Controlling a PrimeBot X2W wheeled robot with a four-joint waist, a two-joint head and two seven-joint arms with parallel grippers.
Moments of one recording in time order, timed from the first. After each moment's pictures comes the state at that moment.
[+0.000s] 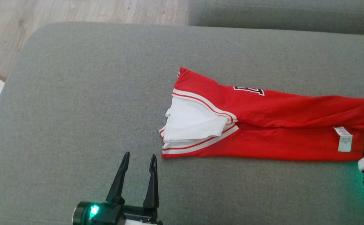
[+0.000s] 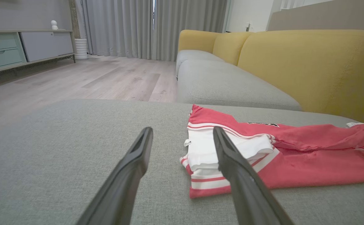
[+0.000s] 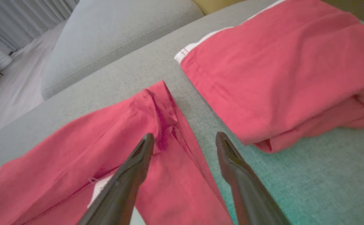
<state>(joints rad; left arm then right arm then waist) 0.09 0.09 -0.47 0.01 -0.21 0.20 -0.25 -0.30 -0.17 -0.45 0.64 0.31 0.13 0.14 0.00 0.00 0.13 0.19</state>
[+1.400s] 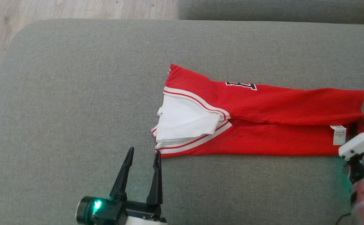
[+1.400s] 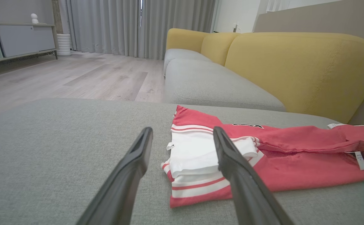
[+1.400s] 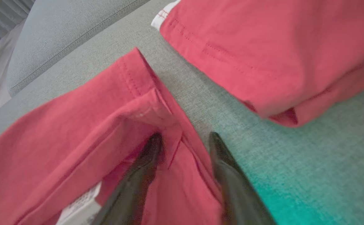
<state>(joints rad) 0.08 0.06 -0.45 0.01 -0.20 0.16 -0.25 -0.55 -0.14 -0.60 1.04 0.11 0.13 0.03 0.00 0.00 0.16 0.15</state>
